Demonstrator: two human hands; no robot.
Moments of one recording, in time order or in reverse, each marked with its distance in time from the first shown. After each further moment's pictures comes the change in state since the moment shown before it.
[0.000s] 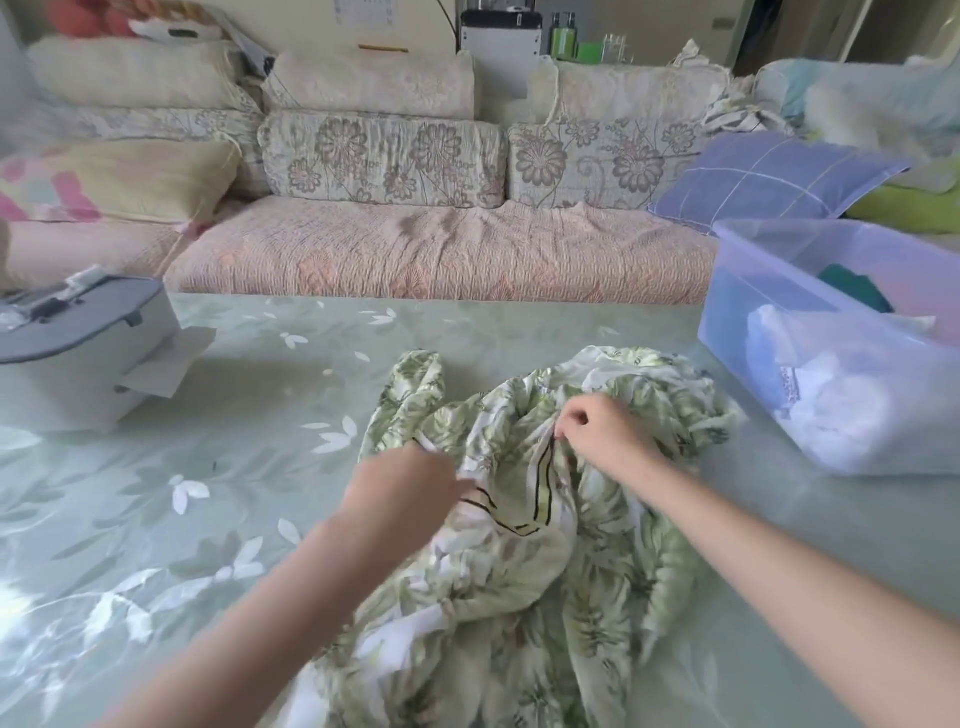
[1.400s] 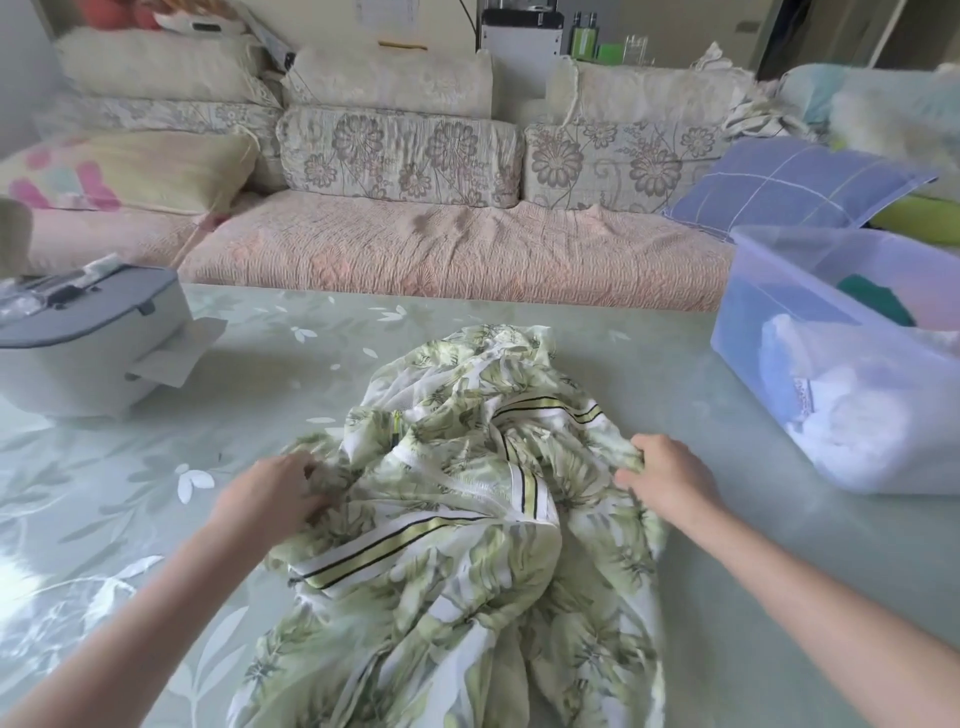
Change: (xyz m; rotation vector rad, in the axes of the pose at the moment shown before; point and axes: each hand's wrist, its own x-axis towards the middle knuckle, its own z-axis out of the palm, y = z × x) left_hand 0.007 -0.123 0.062 -0.197 0.082 -0.418; right_hand -0.004 0.067 0.006 -0.237 -0.009 0.191
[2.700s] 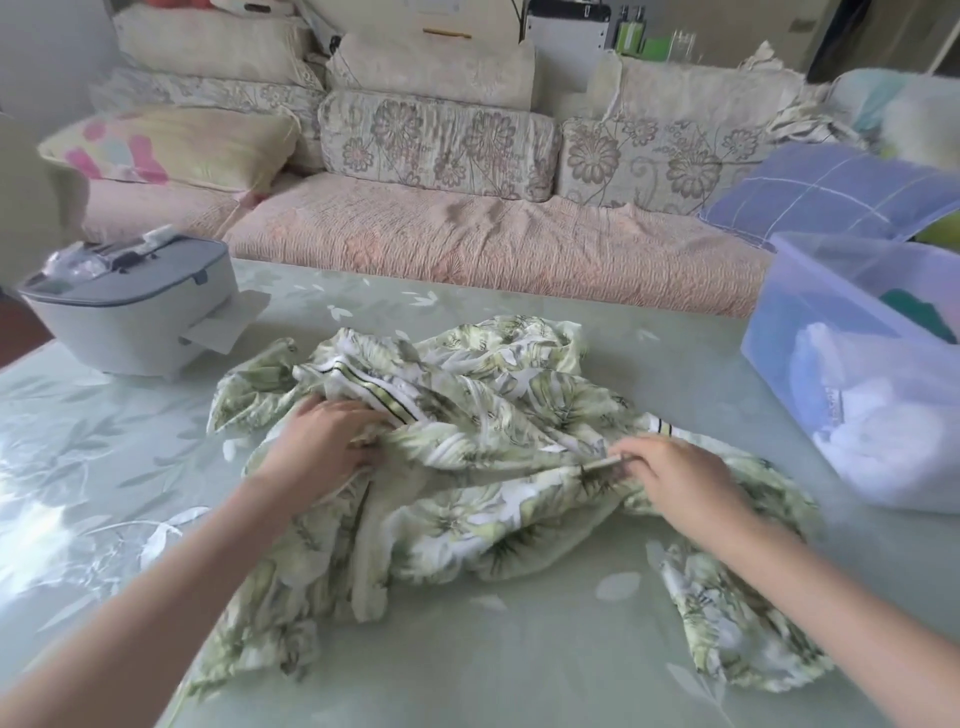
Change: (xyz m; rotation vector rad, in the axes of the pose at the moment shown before) left_hand 0.006 -0.001 -0.007 -0.001 0.197 0.382; right_hand -0.048 -0.025 -0.027 -0.087 0.025 -0.454
